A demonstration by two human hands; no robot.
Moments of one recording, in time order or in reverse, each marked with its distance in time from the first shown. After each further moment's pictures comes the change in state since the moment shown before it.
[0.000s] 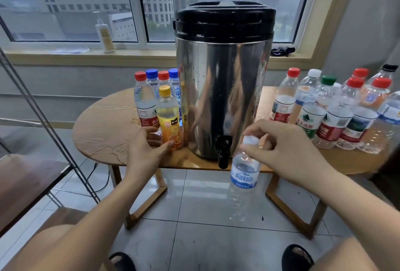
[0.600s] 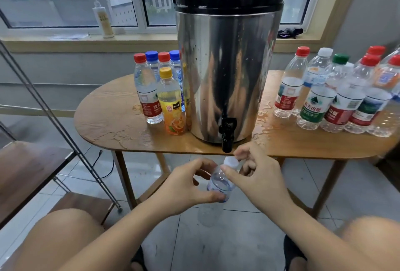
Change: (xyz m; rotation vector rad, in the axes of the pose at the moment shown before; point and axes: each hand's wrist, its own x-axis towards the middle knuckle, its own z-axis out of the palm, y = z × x) left_hand -0.112 0.024 0.030 0.063 -0.674 0.174; right_hand -0.062 0.007 0.112 0.308 0.112 0.233
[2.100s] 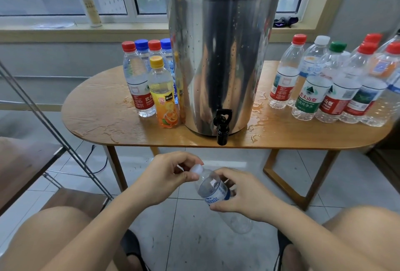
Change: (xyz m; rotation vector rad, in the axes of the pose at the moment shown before) left_hand 0.001 -0.021 -0.029 0.046 0.007 0.034; right_hand -0.012 0.043 0.017 -0.161 -0.588 0.090
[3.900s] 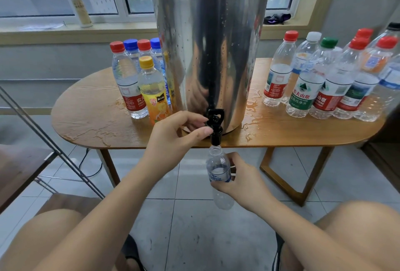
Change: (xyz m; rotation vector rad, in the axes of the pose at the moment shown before) left_hand 0.058 0.051 -0.004 -0.096 0.347 0.208; right_hand 0.015 0.016 0.008 0.131 0.332 0.195
